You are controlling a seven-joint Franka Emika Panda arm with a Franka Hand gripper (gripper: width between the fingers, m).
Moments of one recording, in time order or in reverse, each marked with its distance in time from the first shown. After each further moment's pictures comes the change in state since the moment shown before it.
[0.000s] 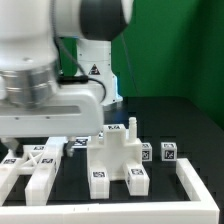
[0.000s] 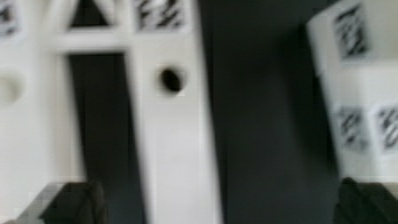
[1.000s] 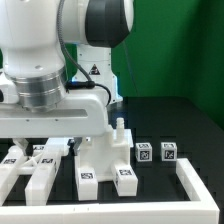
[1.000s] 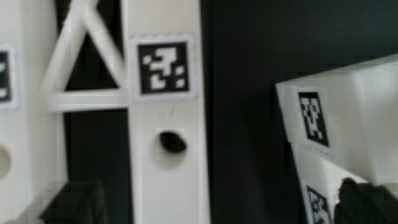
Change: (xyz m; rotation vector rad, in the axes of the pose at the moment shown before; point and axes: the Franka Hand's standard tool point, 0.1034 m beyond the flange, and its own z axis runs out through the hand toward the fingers) arm -0.036 -0.014 0.026 -0.011 -0.048 0.006
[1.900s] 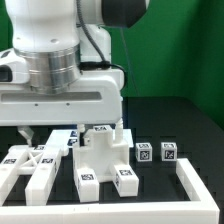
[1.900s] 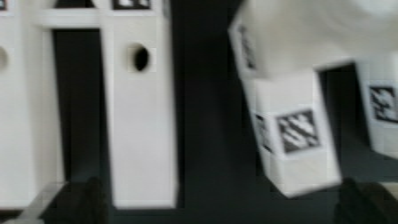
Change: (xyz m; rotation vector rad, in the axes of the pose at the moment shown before) arm 0.025 0.000 -0.034 -0.013 0.053 -0.060
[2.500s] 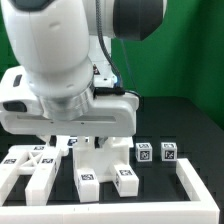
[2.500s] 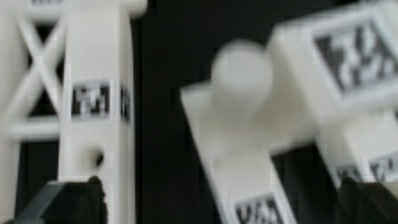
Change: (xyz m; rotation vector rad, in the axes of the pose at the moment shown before) arm -0.006 -0.041 0.004 0.005 -0.297 0.072
